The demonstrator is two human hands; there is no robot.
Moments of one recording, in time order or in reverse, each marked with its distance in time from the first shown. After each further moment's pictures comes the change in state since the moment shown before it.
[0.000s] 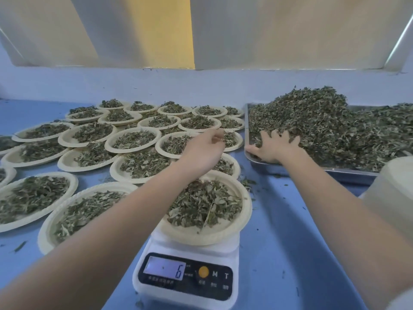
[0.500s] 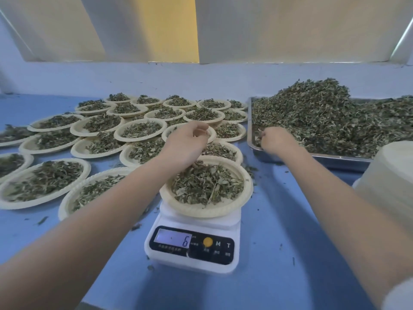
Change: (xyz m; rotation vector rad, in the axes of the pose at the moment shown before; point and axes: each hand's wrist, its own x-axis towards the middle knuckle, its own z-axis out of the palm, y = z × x) left_hand -0.038 -0.014 -0.028 -0.017 0.106 -0.022; right_hand -0.018 -0.004 0.008 0.241 0.174 -0.094
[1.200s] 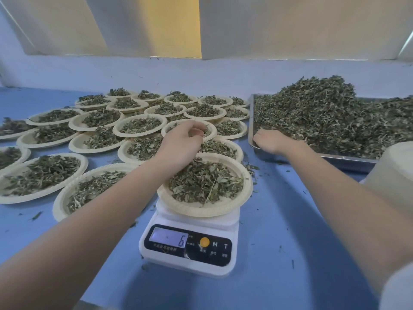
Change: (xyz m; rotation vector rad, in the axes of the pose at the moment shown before) left_hand 0.000 -0.009 0.004 -0.060 0.032 -0.032; right_hand 0.020 0.002 0.010 0.002 -0.231 -0.110
